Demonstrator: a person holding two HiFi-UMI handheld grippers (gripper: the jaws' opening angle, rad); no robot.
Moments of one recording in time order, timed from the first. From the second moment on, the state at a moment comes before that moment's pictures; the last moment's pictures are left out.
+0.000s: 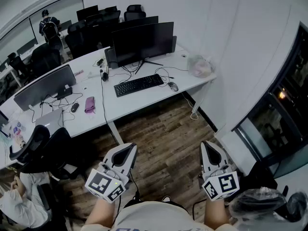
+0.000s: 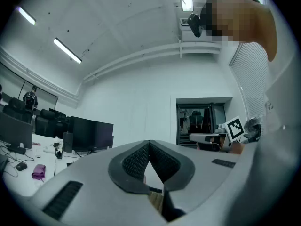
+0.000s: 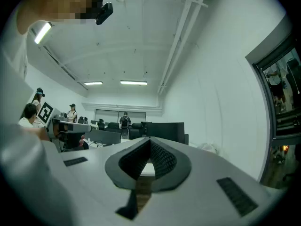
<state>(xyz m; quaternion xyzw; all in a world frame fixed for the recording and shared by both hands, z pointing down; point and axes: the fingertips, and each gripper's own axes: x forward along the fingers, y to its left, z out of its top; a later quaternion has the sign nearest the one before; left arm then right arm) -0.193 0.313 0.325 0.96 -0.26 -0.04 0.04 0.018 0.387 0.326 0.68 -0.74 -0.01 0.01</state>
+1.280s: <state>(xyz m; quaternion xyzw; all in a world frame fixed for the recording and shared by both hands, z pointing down) -0.228 0.307 0.325 0.97 -0.24 -0.04 0.04 -0.025 0.375 0.333 0.67 -0.74 0.01 0.00</state>
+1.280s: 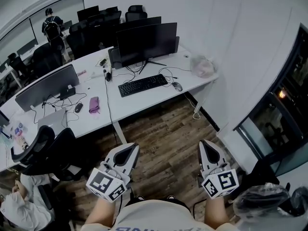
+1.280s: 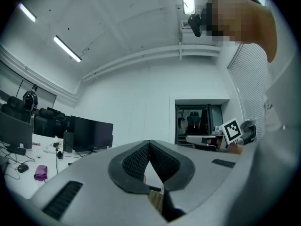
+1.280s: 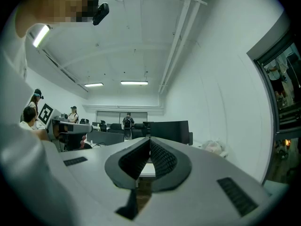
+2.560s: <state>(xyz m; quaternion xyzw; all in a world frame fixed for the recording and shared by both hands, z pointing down) -0.258 0.218 0.350 0.97 -0.26 -0.04 0.04 -0.043 0.280 0.357 0.68 -0.74 0.02 0.02</state>
